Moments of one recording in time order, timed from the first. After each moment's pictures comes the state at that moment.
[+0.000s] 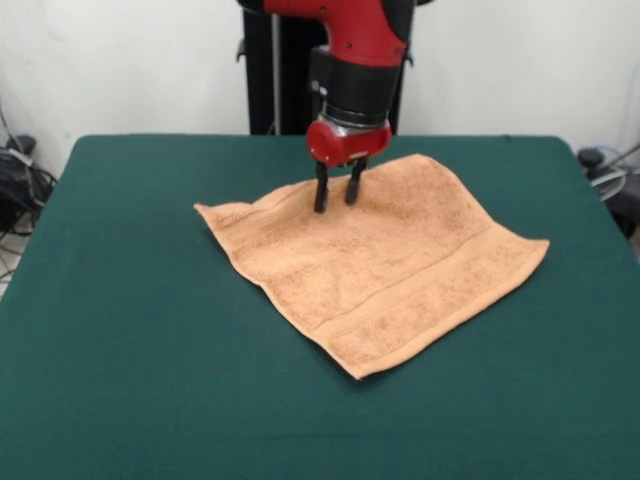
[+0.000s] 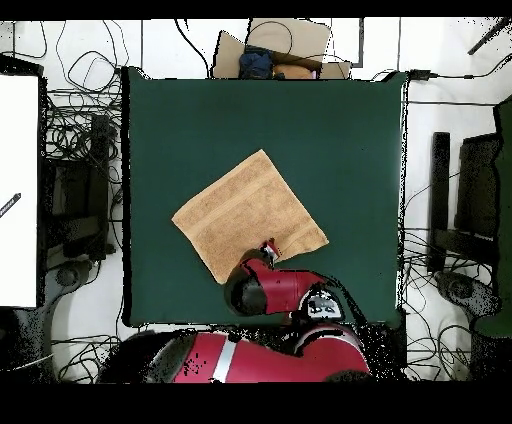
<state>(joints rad) -0.19 -0.48 -0.12 1.98 -0.33 -0.12 1.08</state>
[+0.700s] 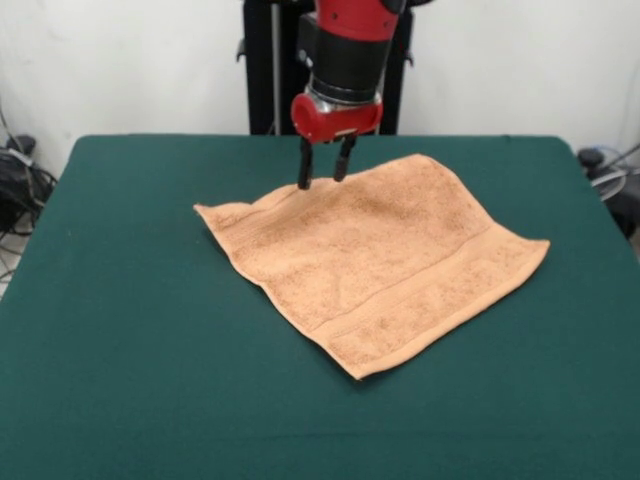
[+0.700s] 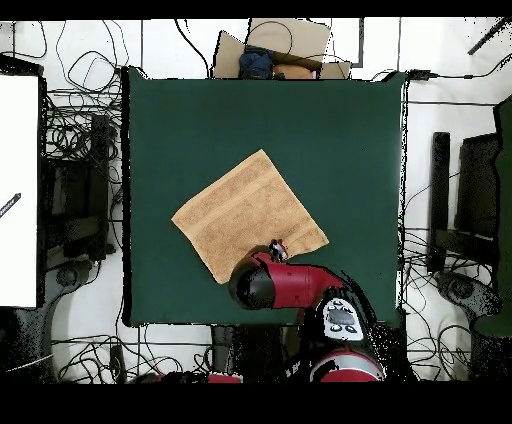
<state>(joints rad) -0.24 -0.59 -0.09 1.99 -0.30 0.06 1.08</state>
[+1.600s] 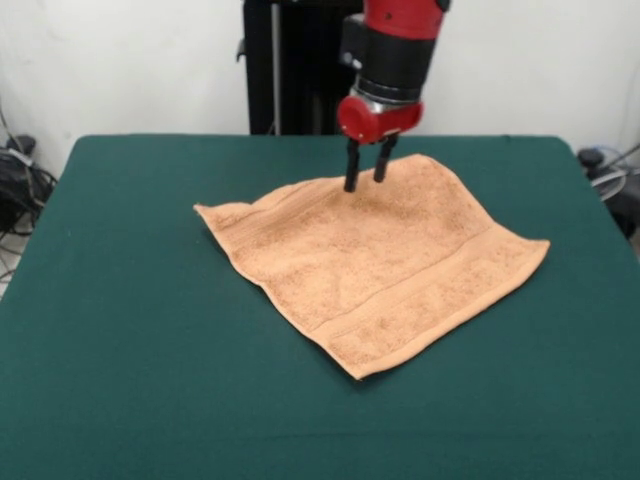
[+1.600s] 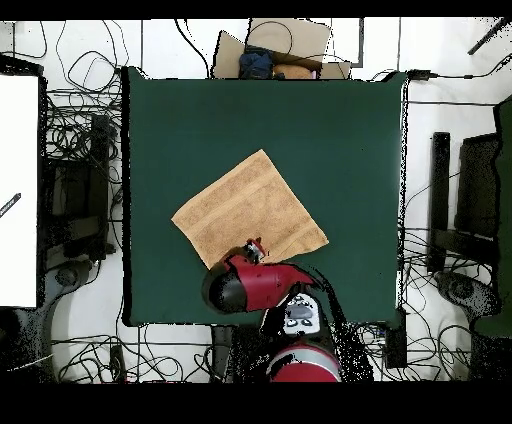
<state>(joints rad) -0.11 -0.59 -0.10 2.00 -0.30 0.02 1.08</state>
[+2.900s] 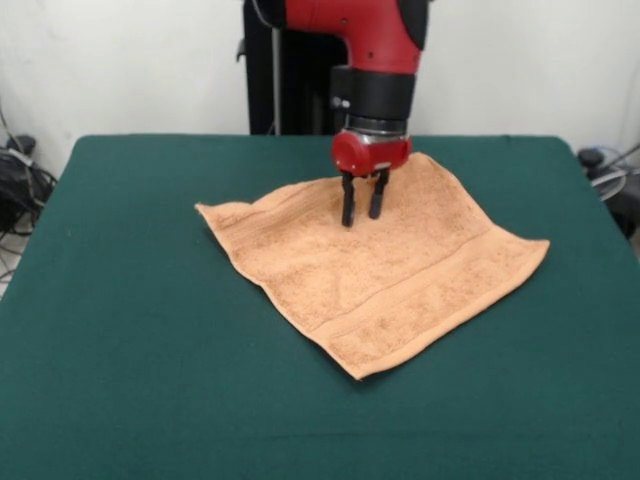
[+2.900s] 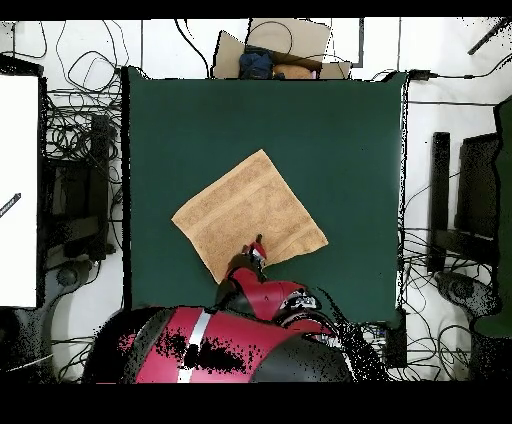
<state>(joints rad) -0.13 -0.36 -0.15 2.01 -0.31 -0.48 1.08</state>
